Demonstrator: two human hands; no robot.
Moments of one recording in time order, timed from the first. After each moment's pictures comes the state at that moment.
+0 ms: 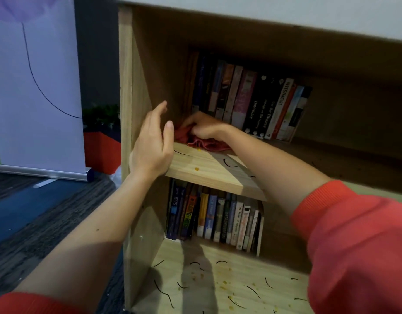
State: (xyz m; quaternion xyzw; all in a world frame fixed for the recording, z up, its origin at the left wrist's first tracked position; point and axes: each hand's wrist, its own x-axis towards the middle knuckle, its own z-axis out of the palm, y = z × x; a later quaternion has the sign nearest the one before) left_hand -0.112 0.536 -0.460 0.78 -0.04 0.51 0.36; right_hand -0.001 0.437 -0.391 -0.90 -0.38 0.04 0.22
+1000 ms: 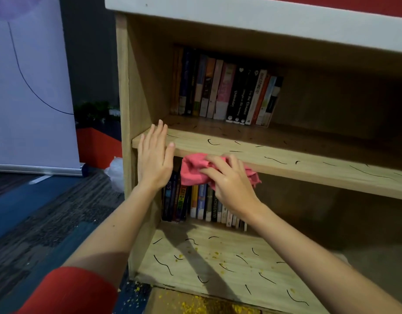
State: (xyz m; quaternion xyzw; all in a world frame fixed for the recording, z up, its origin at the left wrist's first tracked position) left_hand -0.142 0.509 -0.514 0.85 0.01 0.45 0.27; right_hand -0.152 0.317 -0.503 -0.80 -0.43 -0.40 0.14
